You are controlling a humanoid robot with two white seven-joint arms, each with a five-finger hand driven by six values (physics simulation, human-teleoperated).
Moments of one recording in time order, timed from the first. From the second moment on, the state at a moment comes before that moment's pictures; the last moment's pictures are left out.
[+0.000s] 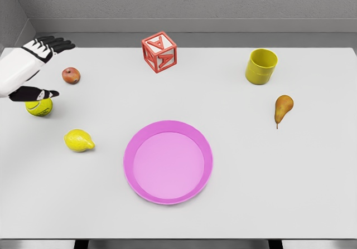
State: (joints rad) left arm -0.20 0.68 0.03 -1.59 -0.40 -0.61 -0.31; right arm 0.02 0.00 -0.27 0.07 0.32 -0.14 -0.20
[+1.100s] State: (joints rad) left arm -0.16 0.98 -0.28 -1.62 -0.37 -0.61 -0.46; right arm 0.02 0.00 -0.27 0.07 0.32 -0.13 -0.20
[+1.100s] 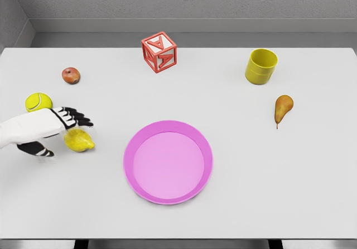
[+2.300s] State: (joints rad) left arm -0.21 0.96 -0.37 -1.62 -0.44 -0.61 -0.47; right arm 0.02 0.00 -0.27 0.07 0.32 -0.13 -0.20
